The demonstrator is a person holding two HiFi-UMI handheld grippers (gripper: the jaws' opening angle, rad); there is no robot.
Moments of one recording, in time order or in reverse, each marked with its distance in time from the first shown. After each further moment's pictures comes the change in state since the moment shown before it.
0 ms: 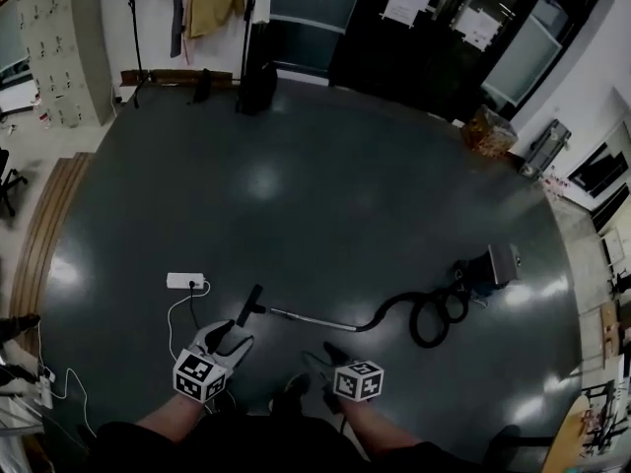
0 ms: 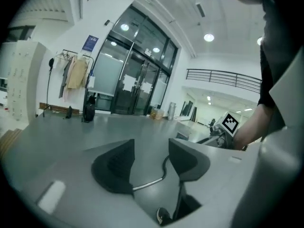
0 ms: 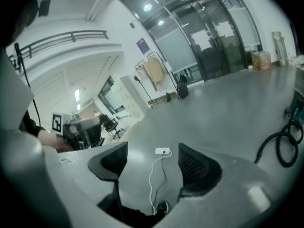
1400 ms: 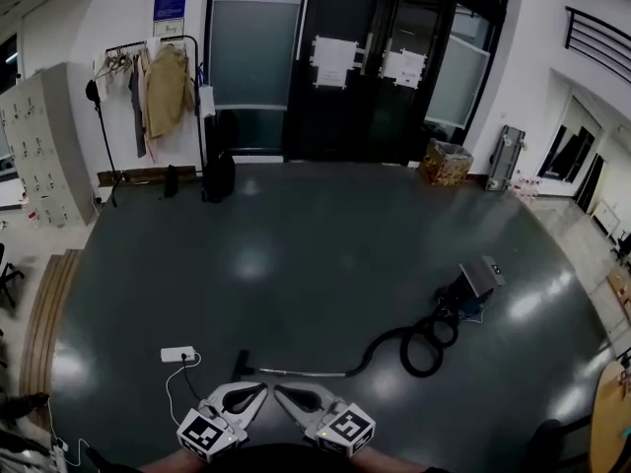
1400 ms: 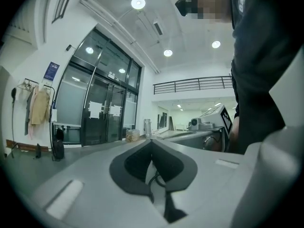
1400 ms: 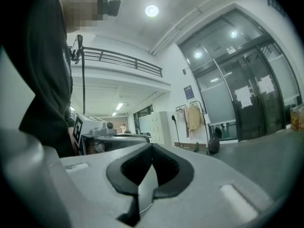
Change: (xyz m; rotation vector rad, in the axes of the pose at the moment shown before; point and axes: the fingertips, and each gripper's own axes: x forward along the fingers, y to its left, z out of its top) left arm -0.032 -0.228 0.100 0.300 -0.254 -0.279; right arm -0.174 0.160 0.082 -0.518 -0.488 0.299
